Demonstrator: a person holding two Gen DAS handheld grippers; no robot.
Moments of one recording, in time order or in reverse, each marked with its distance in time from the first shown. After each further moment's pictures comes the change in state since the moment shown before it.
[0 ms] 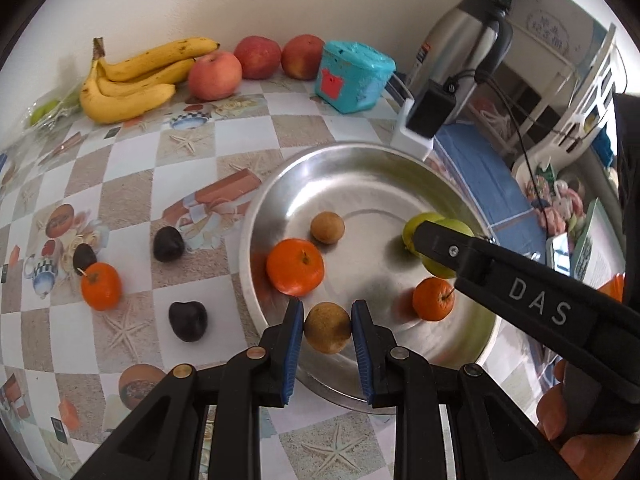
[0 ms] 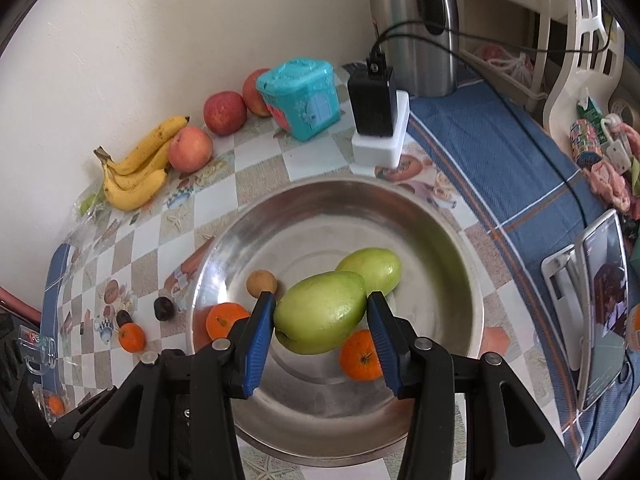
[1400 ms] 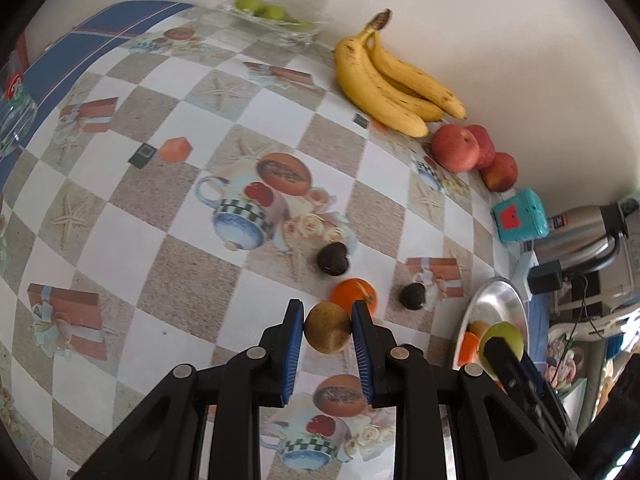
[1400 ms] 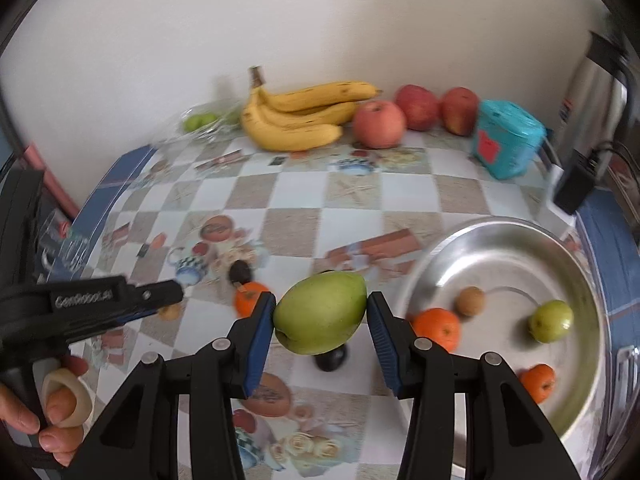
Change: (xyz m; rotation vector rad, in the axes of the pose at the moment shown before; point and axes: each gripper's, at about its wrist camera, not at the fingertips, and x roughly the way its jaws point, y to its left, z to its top) left arm -0.067 0.203 -0.014 -0.606 -0.041 0.045; right arm 0.005 0.150 -0.032 -0.382 -0.046 0.147
